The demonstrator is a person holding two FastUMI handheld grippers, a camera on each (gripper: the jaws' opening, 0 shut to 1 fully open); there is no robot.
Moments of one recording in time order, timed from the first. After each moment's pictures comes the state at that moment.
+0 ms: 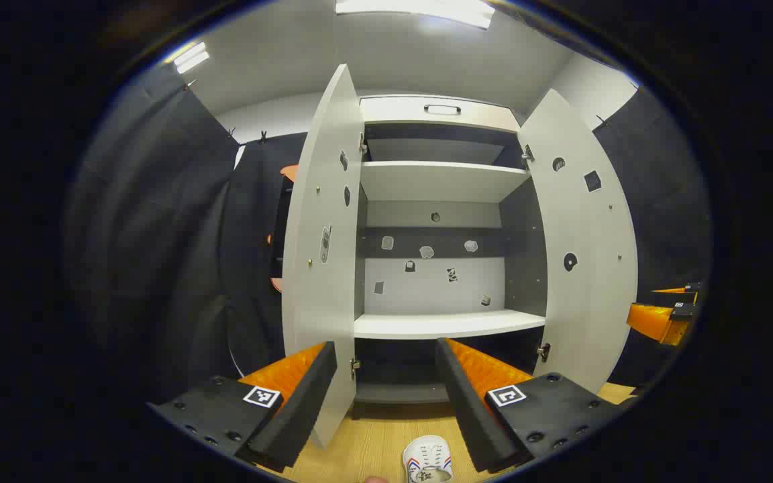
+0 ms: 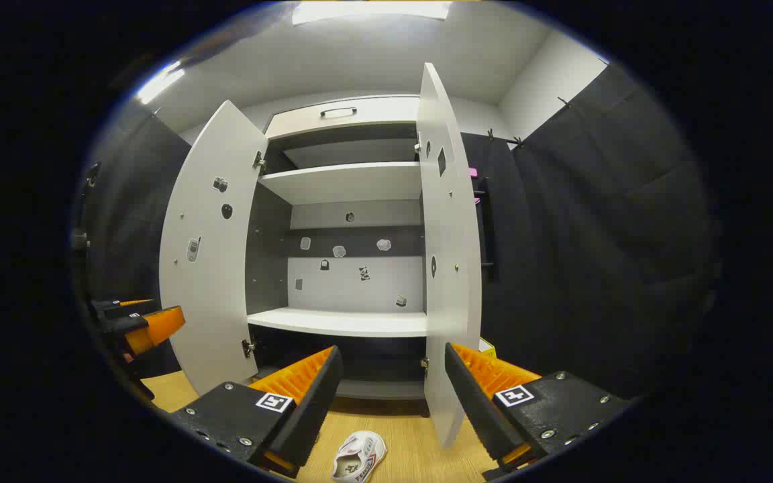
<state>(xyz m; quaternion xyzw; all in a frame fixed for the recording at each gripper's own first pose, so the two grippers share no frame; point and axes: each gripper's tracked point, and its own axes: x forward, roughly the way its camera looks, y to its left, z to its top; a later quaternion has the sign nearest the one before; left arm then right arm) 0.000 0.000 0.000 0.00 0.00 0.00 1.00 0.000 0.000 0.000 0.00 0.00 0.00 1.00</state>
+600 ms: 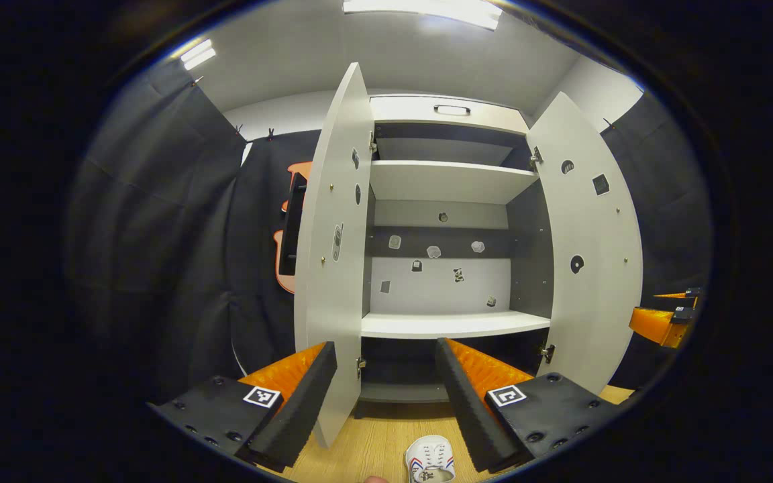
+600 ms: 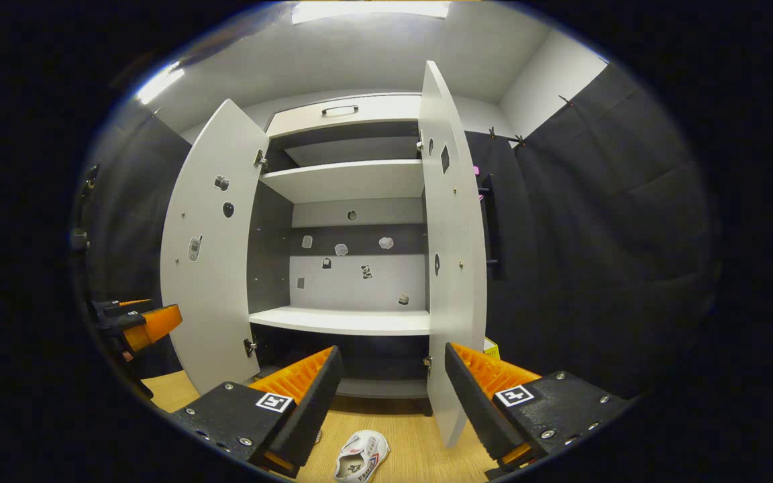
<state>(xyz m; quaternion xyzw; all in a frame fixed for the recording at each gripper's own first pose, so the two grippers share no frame) -0.001 0.011 -0.002 -0.01 0.00 0.01 1.00 0.003 0.005 -0.003 0.00 0.00 0.00 1.00</state>
